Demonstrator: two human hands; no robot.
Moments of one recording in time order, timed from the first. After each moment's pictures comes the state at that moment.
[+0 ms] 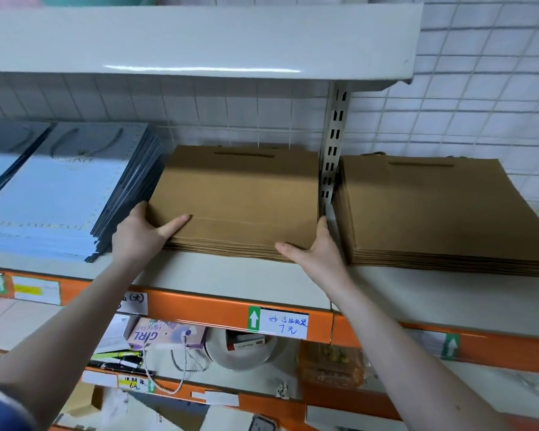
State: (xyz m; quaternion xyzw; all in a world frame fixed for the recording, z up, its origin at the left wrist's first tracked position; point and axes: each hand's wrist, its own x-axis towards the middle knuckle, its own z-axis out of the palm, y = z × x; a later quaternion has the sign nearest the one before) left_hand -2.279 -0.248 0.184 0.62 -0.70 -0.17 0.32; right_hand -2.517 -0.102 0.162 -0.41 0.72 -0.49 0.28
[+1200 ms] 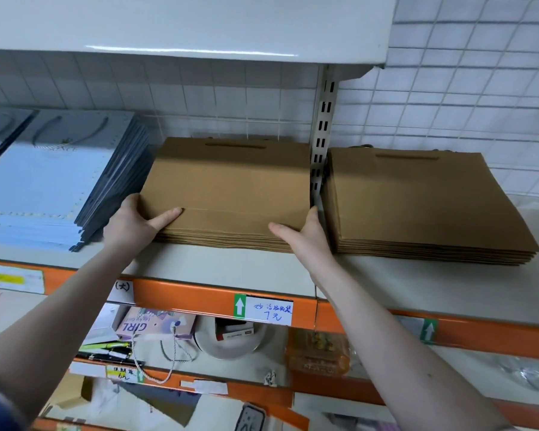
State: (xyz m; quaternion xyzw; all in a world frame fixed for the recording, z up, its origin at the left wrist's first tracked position) left_hand -2.285 -0.244 0.182 0.62 -0.69 -0.21 0.32; right_hand -2.523 -0.109 0.166 -0.37 0.70 -0.52 0.31
